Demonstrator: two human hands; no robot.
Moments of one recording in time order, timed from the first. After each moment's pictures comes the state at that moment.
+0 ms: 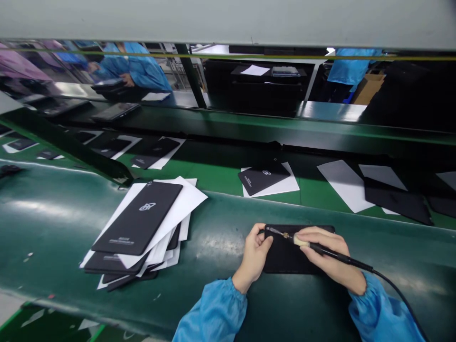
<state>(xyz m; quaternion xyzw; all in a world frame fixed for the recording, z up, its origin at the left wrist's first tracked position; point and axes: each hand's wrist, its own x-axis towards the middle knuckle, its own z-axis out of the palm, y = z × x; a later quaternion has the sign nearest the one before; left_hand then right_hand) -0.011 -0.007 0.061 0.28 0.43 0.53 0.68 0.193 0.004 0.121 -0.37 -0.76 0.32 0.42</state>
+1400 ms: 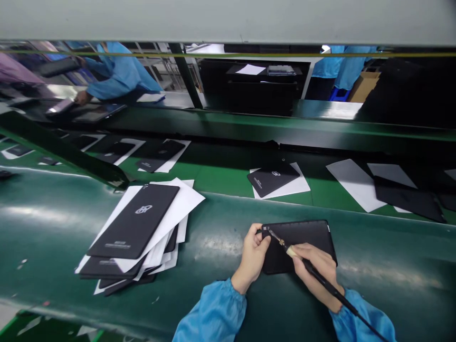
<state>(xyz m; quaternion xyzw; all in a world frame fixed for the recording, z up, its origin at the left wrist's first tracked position) -0.011 -0.007 0.061 0.28 0.43 0.53 0.68 0.166 -0.035 0.084 -0.40 -0.75 0.17 0.49</state>
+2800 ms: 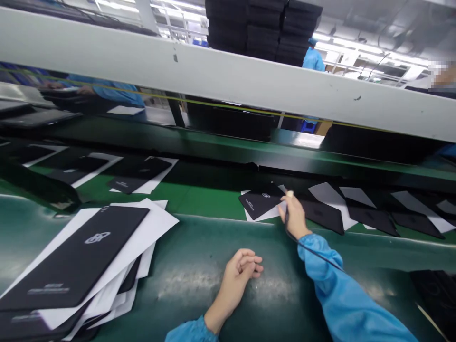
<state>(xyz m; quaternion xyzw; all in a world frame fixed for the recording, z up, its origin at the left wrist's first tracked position) -0.013 0.000 0.055 0.35 0.43 0.47 0.69 0.218 0.143 0.069 -0.56 -0.76 -0.05 0.33</state>
